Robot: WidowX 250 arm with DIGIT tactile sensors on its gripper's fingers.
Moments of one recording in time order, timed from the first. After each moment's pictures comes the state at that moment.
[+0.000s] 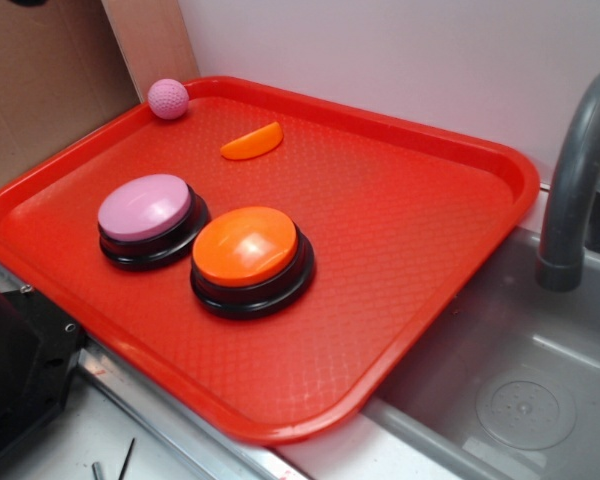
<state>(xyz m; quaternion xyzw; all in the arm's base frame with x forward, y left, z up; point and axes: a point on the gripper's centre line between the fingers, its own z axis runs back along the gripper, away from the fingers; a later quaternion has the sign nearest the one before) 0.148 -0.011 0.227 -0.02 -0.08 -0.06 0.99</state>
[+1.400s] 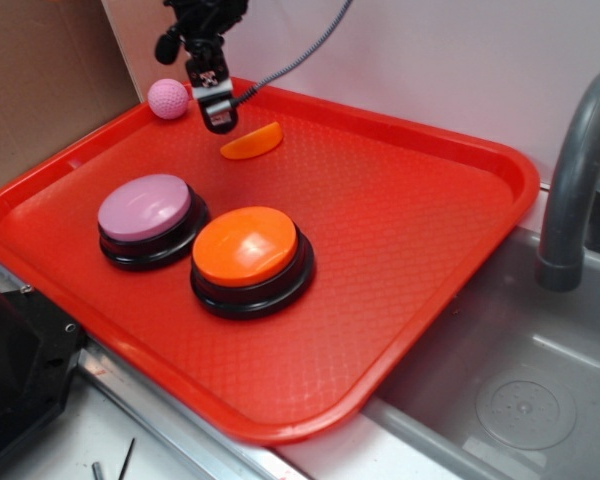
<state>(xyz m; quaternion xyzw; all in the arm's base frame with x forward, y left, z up) 0.285 0.049 0.069 0.01 -0.03 -0.28 0.96</state>
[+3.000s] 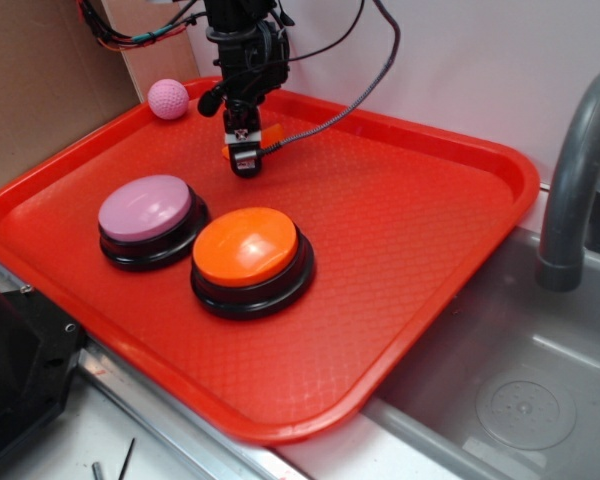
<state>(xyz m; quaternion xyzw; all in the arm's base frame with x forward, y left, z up) 0.300 0.048 0.013 0.00 0.02 -0.32 0.95</state>
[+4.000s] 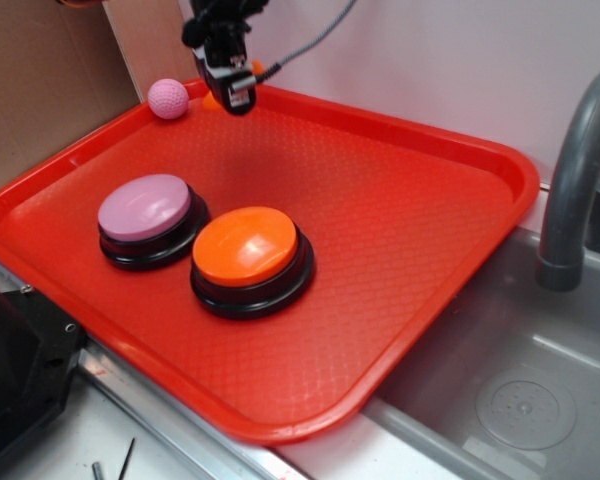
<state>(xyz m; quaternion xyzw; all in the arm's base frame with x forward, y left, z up) 0.279 0.028 0.102 -0.01 0.02 -0.14 0.99</state>
